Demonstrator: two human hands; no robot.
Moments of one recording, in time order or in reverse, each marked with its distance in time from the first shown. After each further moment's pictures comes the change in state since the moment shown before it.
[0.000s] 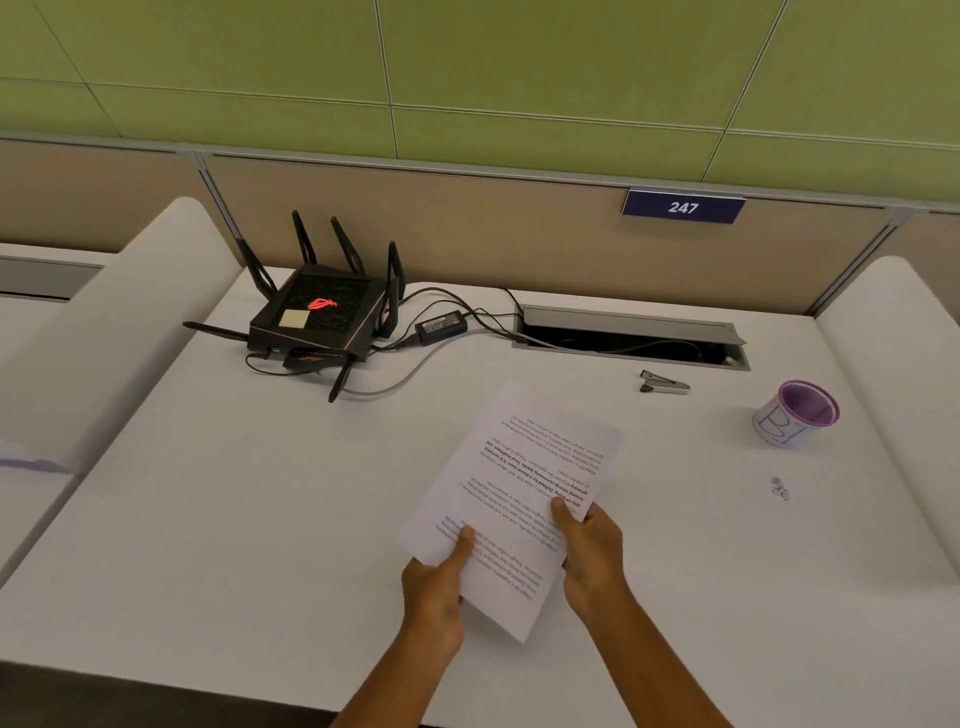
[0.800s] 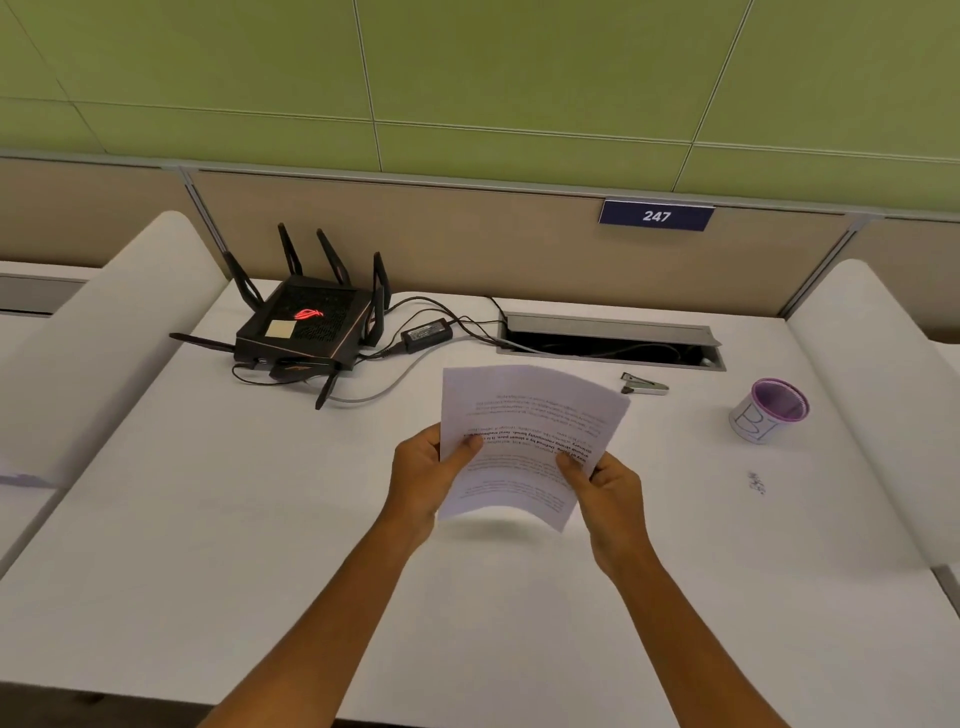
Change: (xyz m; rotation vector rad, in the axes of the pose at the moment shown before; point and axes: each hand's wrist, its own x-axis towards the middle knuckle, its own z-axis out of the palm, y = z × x) left_hand 0.013 0.103 0.060 0.436 -0.358 0.446; right_hand 0.004 -0.060 -0.015 -0.193 -0.077 -0.356
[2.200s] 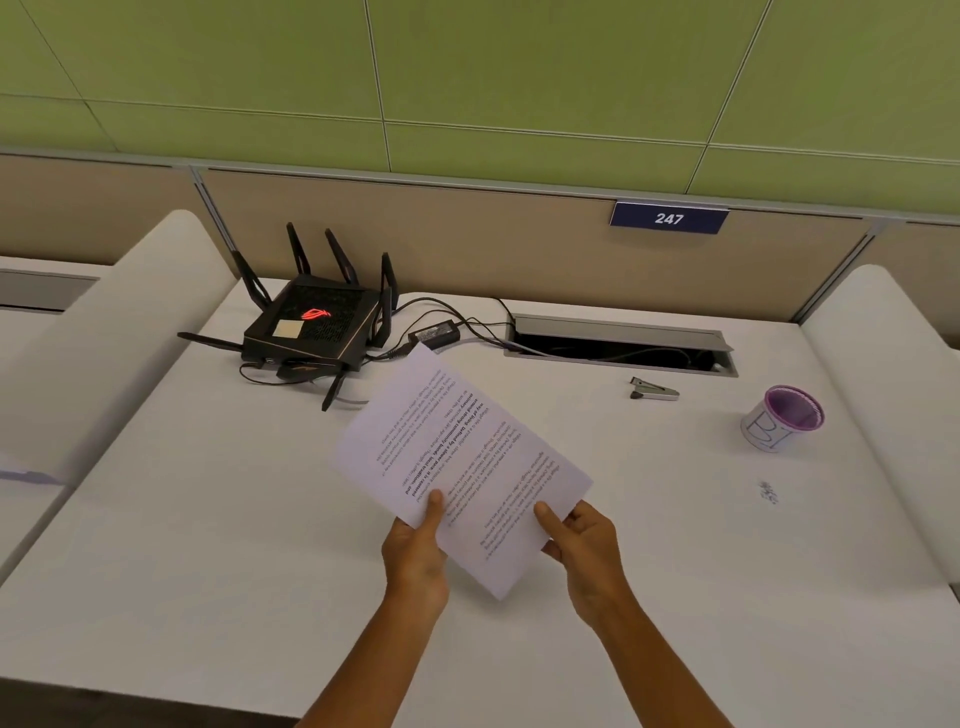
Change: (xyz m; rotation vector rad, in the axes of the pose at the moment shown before) left_hand -0.037 -0.073 -0.004 -0.573 0.338 -0.287; right_hand -0.023 0.046 0.013 0.149 -0.130 0.190
